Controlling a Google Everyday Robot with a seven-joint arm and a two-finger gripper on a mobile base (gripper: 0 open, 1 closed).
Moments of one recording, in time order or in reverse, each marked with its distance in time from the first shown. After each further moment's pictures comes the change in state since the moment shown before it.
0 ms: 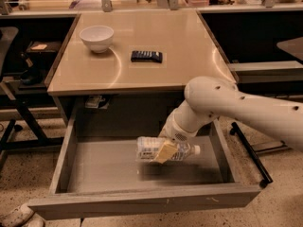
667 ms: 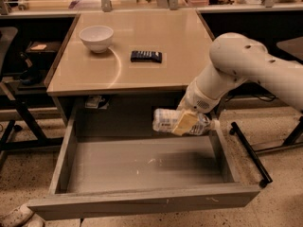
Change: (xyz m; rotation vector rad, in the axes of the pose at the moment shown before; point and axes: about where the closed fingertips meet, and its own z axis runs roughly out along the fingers) arm 0.012 -0.052 -0.091 0.017 0.009 0.019
